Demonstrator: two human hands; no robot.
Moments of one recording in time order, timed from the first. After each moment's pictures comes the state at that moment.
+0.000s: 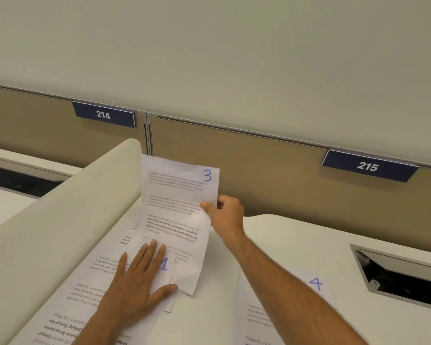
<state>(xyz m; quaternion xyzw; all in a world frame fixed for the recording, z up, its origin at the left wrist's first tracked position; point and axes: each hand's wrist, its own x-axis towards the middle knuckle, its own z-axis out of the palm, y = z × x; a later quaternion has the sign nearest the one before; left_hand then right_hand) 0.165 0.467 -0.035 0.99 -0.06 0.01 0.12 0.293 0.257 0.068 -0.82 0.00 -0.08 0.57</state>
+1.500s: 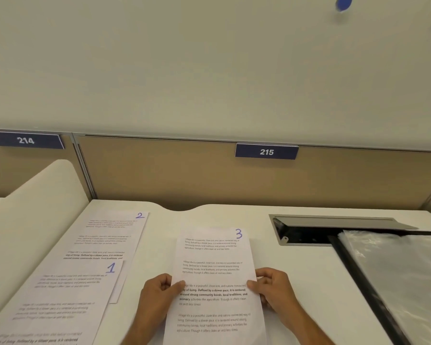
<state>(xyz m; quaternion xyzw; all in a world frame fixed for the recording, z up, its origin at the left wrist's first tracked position) 0.108 0.292 -0.004 0.75 0.09 -0.11 0.65 0.077 -0.001 0.005 -0.73 0.21 0.04 0.65</state>
